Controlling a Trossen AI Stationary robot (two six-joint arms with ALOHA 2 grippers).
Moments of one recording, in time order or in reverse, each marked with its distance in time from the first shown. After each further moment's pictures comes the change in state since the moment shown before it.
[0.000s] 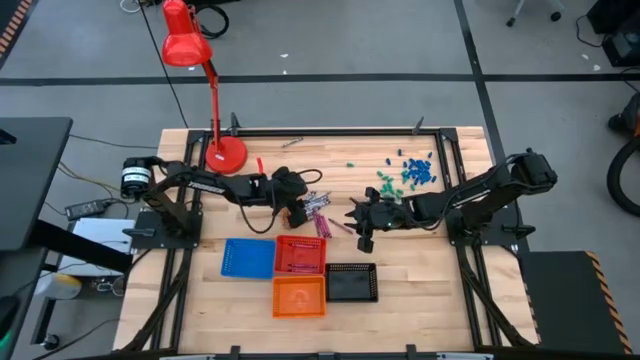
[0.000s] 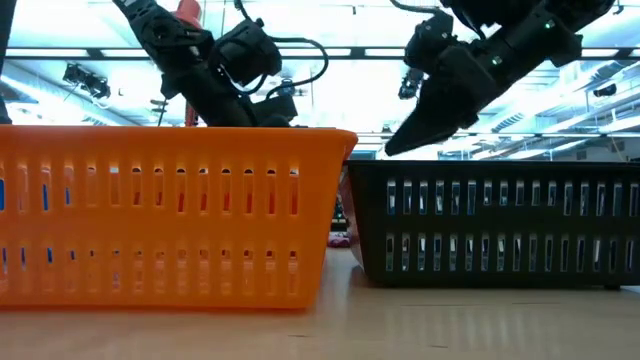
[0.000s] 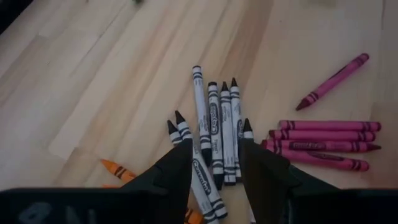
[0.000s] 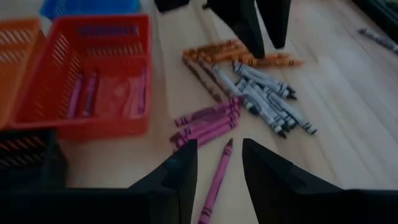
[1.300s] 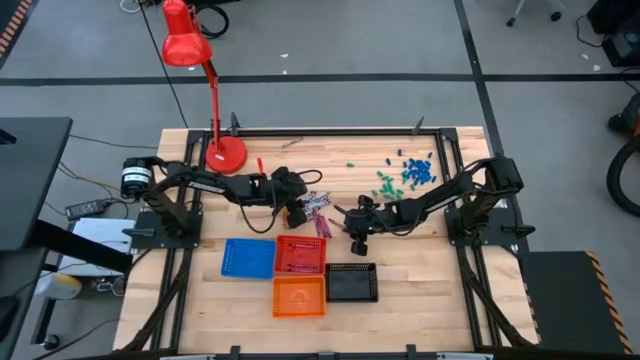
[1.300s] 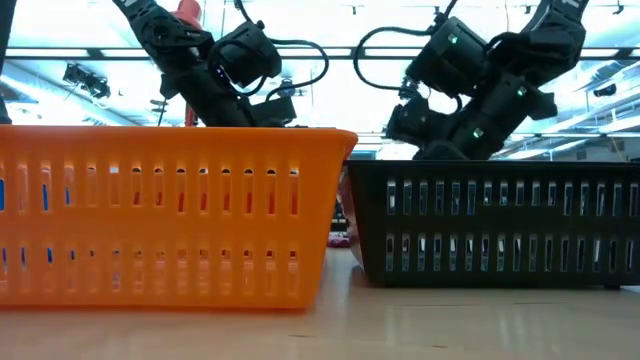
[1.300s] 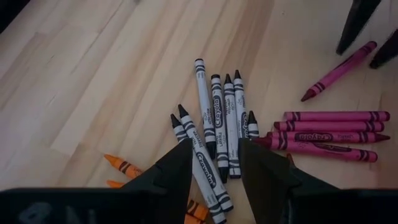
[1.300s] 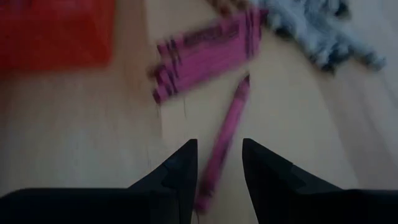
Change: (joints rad) left arm -0.001 0.000 0.000 -0.022 -0.002 0.019; right arm -0.053 0.270 0.002 0.081 -0.087 0.011
